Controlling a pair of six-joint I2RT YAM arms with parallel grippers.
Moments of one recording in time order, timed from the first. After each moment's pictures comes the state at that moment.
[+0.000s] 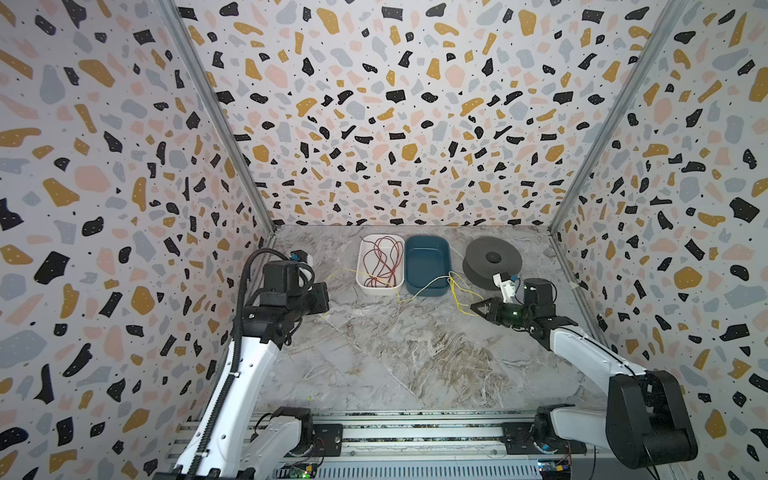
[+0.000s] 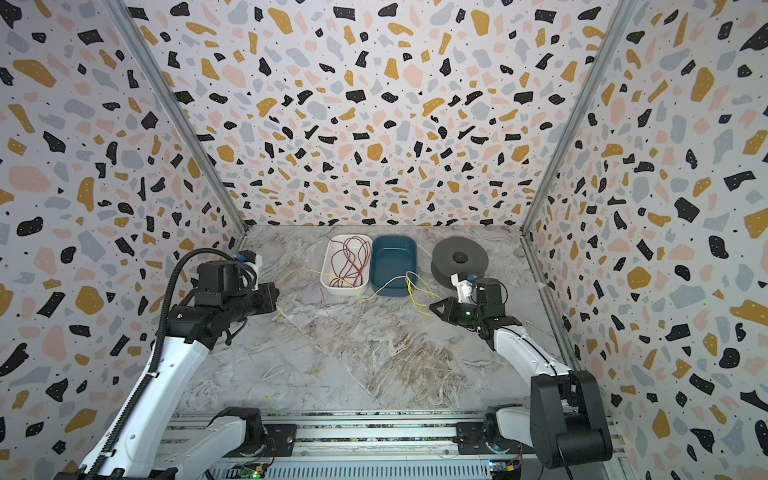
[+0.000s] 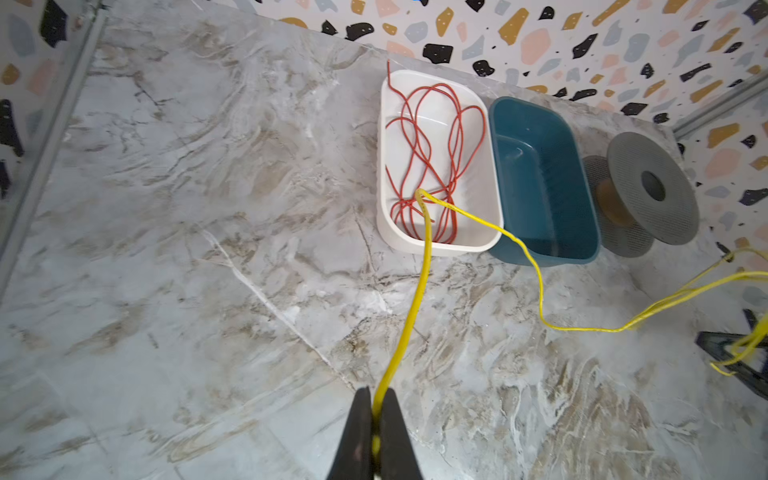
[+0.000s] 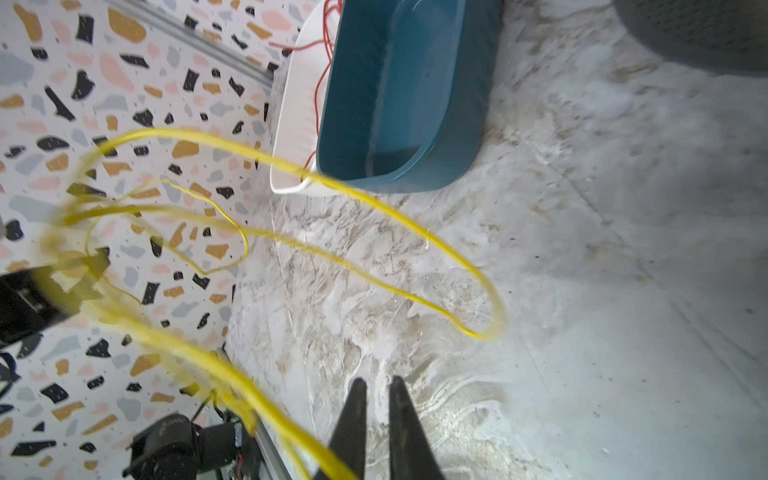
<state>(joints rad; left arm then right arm) -0.08 0.98 1.03 -0.78 0.18 -0.26 0.17 1.26 0.61 -0.04 -0.74 0.50</state>
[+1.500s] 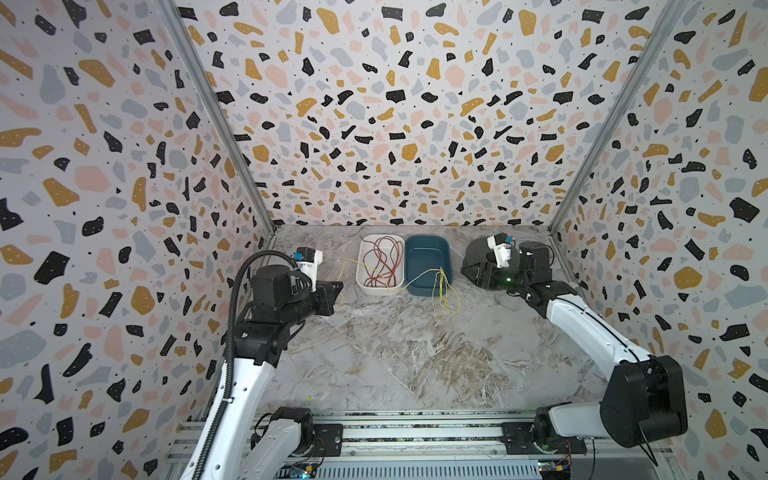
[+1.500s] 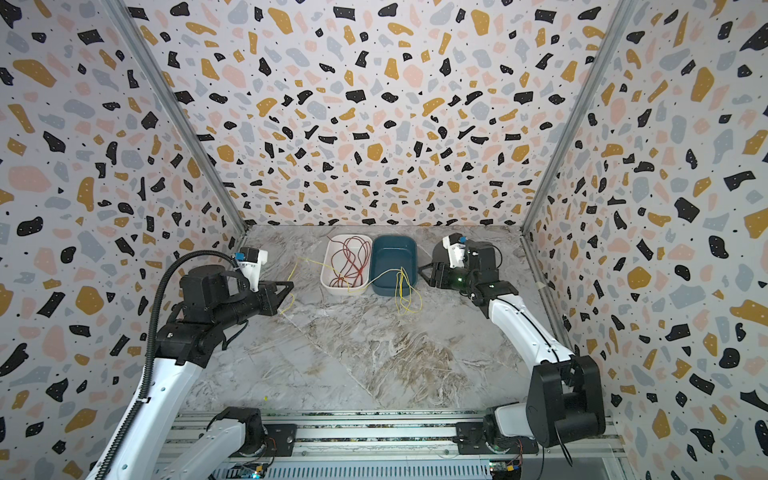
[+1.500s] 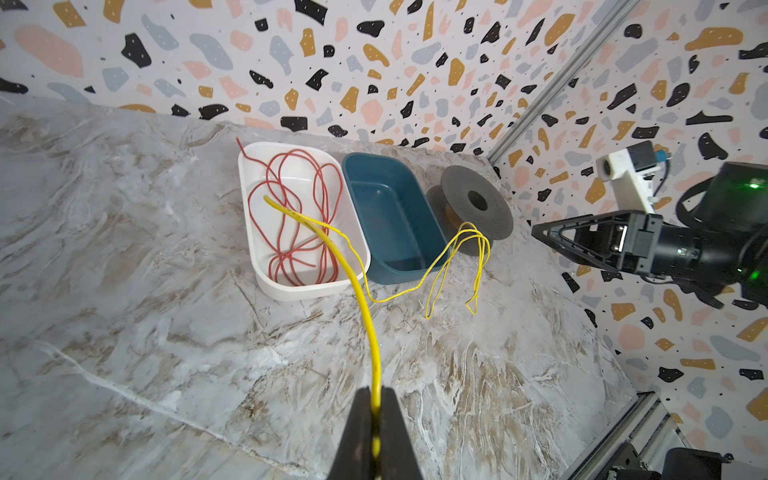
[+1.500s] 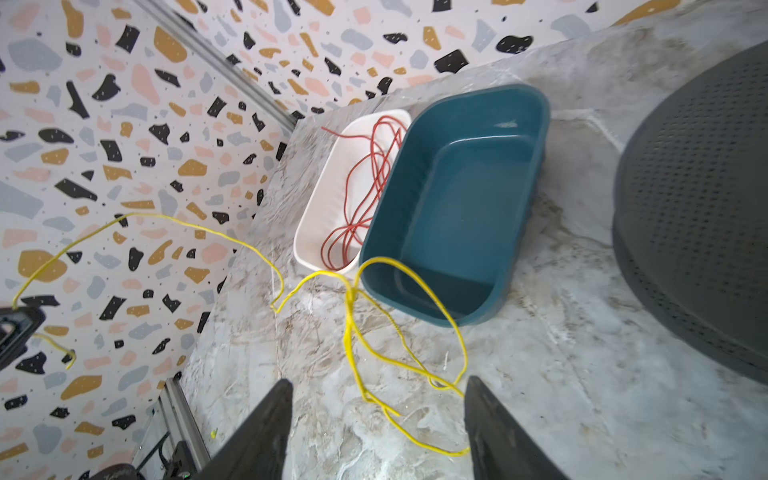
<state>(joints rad) -0.09 0.85 0.98 -0.60 0.50 -0.22 0.18 1.38 0.99 -0.18 -0.62 0.38</state>
